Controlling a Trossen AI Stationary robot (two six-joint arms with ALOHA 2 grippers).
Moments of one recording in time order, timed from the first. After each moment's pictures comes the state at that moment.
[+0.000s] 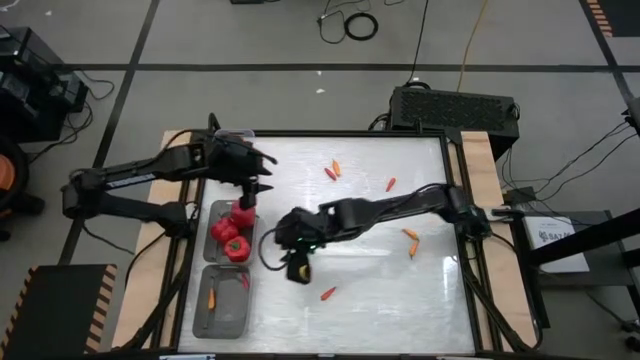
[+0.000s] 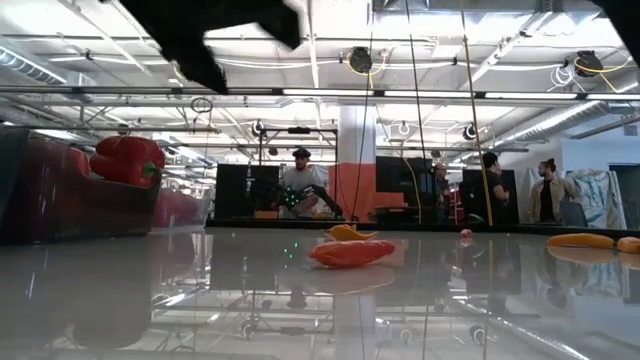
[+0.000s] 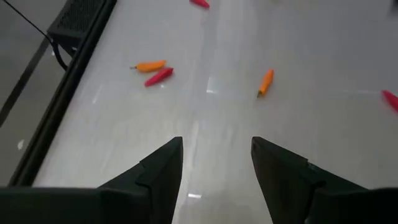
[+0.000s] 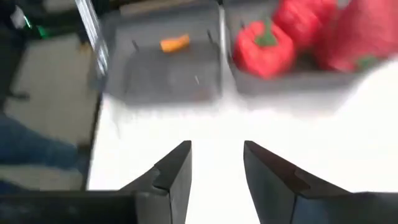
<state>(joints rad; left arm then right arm) 0.32 1.06 0.97 -0.67 0.11 0.17 0.19 2.14 2.10 -0.76 -0.07 0.32</state>
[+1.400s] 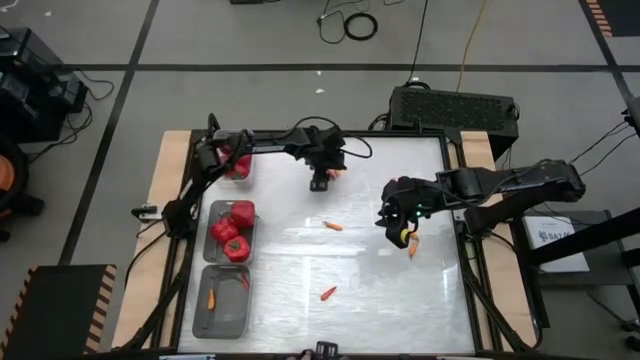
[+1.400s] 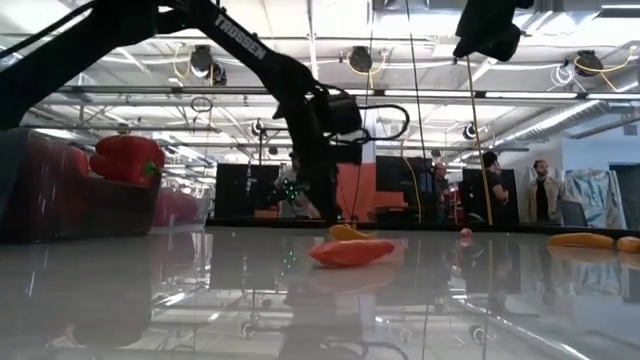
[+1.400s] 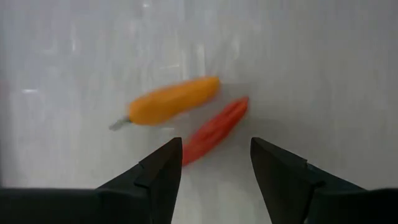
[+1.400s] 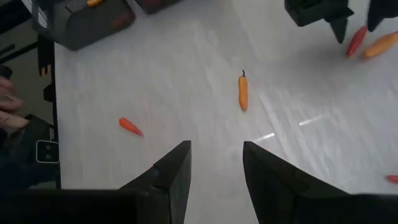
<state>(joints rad) 0.43 2.23 1.75 -0.72 0.09 0.54 0.13 1.17 1.13 -0.81 0.05 0.54</state>
